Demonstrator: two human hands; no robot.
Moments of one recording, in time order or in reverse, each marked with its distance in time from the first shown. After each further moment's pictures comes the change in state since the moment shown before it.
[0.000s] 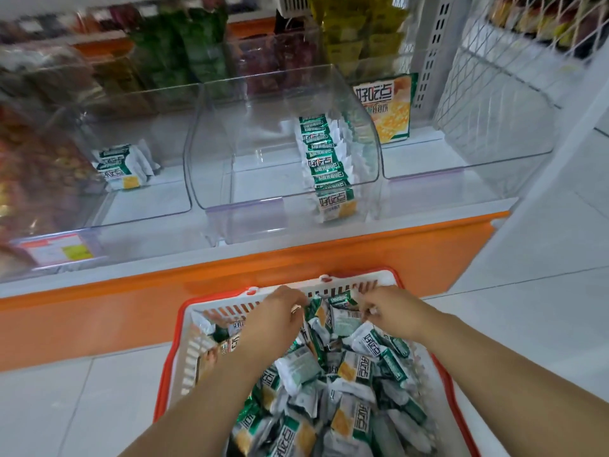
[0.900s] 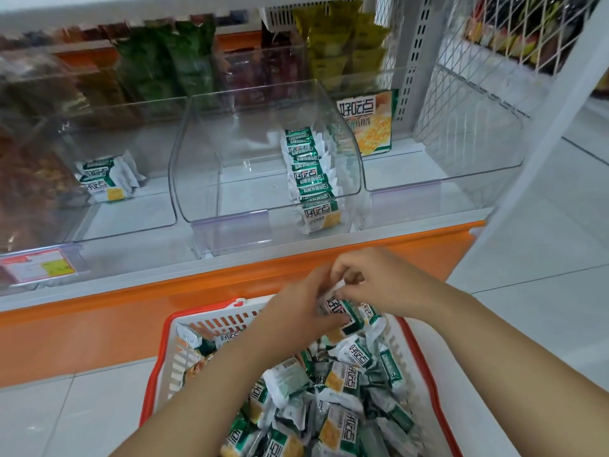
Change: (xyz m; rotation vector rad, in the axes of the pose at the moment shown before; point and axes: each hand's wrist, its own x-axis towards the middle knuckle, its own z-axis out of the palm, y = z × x) left_hand 0.001 0.085 -0.052 -0.197 -0.149 0.162; right_hand -0.050 -0.055 -0.085 0.261 0.212 -0.205
